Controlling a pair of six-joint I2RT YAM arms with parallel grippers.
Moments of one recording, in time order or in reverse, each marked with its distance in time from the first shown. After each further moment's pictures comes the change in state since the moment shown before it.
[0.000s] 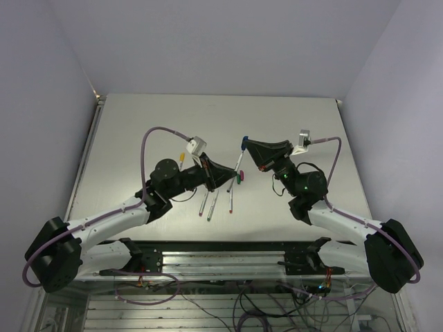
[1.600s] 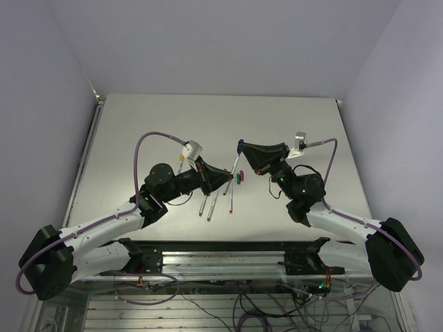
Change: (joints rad) left arm -0.002 -0.085 -0.047 -0.025 -0.006 0.024; right arm 0.063 0.002 -0.001 0.016 0.024 -0.064
